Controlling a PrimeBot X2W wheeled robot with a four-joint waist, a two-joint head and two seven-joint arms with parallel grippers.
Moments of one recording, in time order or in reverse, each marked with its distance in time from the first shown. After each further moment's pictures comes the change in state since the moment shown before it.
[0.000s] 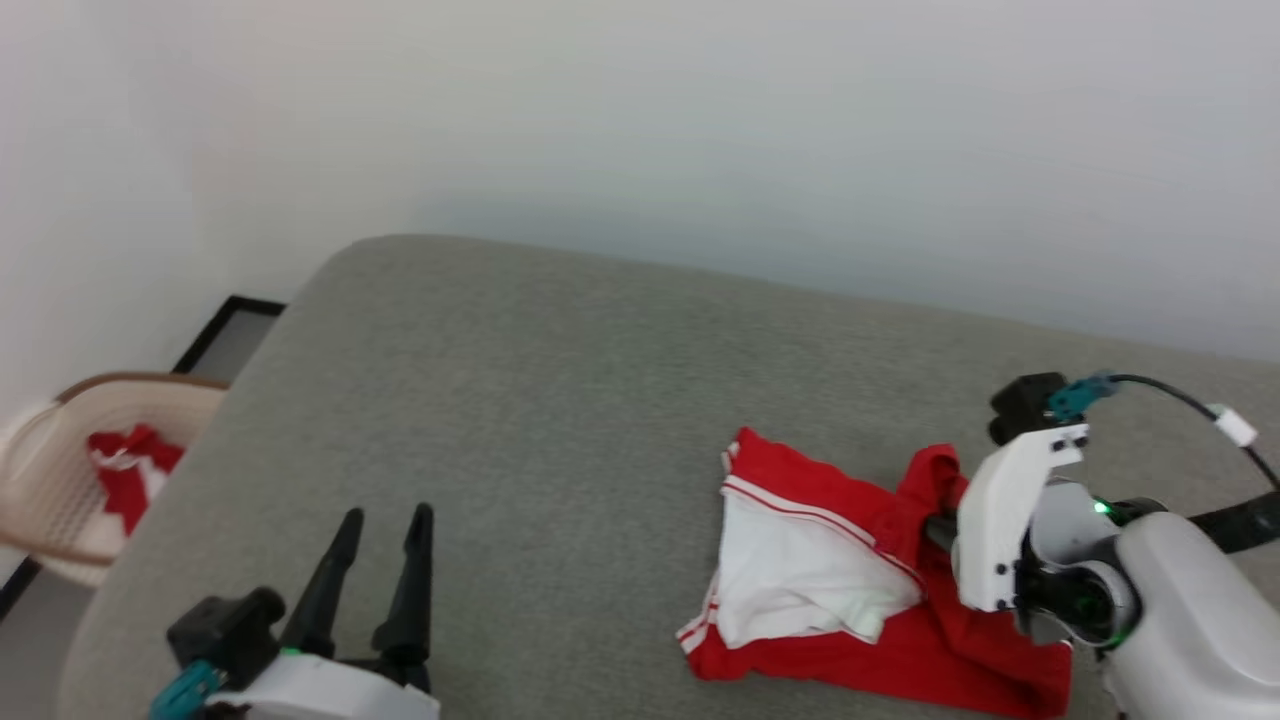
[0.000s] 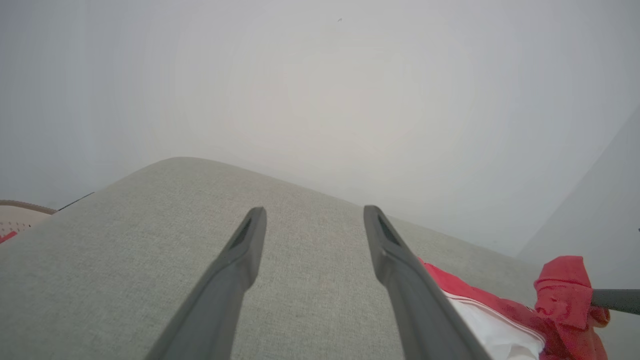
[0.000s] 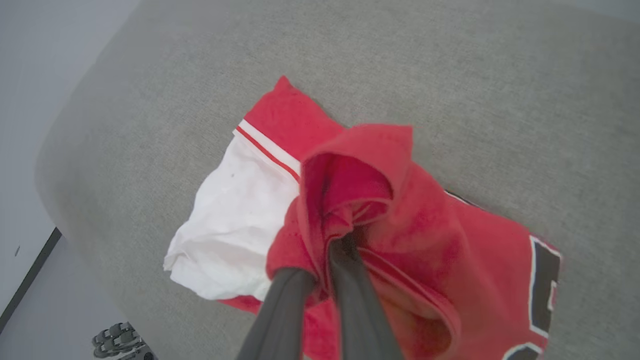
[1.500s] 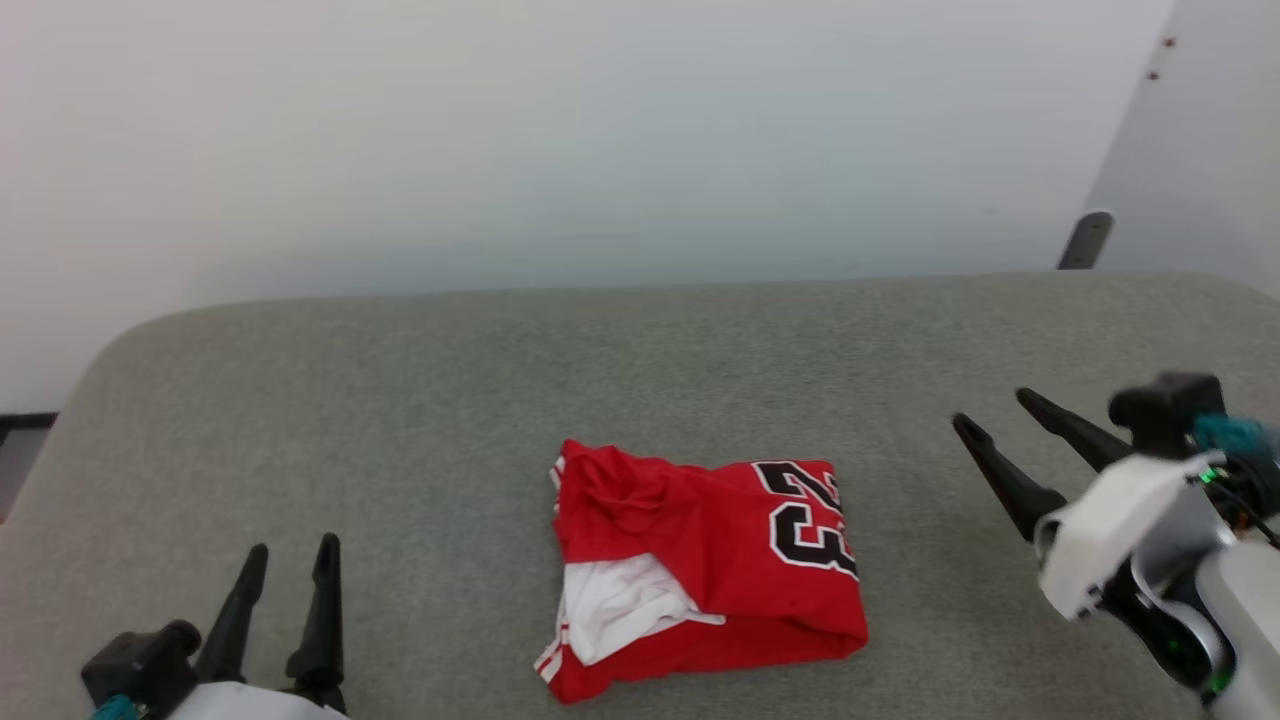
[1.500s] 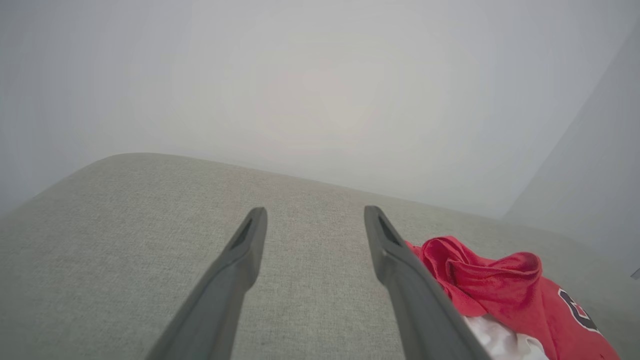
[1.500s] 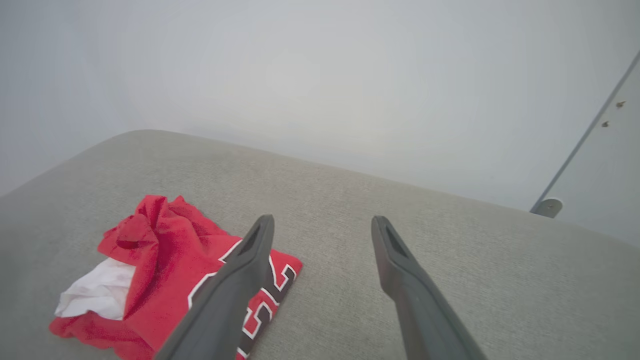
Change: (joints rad) left arm 0.018 0.044 0.091 0.090 0.022 -0.005 -0.037; right arm 0.044 -0.207 0.134 -0.171 -0.021 0.000 -0.582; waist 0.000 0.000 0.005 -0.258
